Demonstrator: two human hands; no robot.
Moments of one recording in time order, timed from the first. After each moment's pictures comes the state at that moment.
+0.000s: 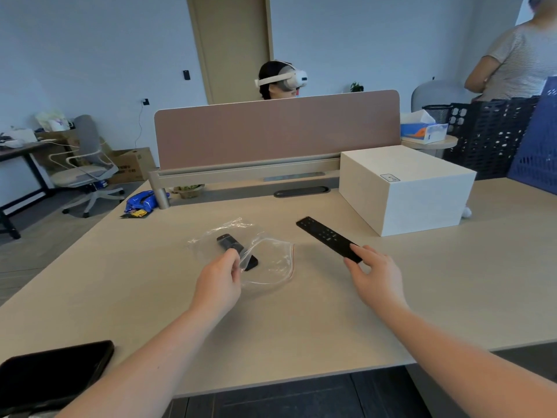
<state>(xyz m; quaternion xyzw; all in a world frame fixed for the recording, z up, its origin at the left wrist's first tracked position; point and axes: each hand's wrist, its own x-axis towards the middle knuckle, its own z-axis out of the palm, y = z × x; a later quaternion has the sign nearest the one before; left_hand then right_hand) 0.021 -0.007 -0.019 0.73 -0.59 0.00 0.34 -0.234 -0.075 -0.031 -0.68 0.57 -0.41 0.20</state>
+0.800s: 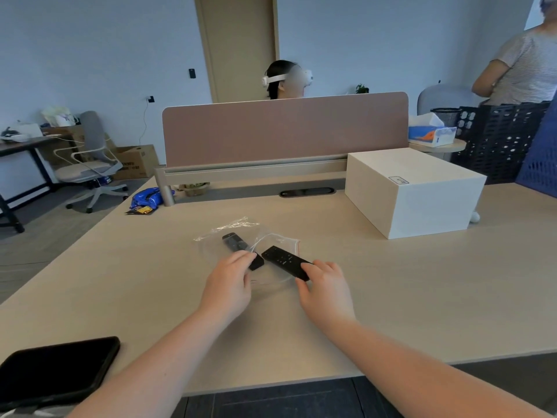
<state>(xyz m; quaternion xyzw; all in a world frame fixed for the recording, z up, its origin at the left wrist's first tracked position) 0.021 -0.007 -0.027 0.71 -0.64 0.03 0.30 -0.155 -0.052 -0.049 -0.80 0.48 -0.35 0.09</state>
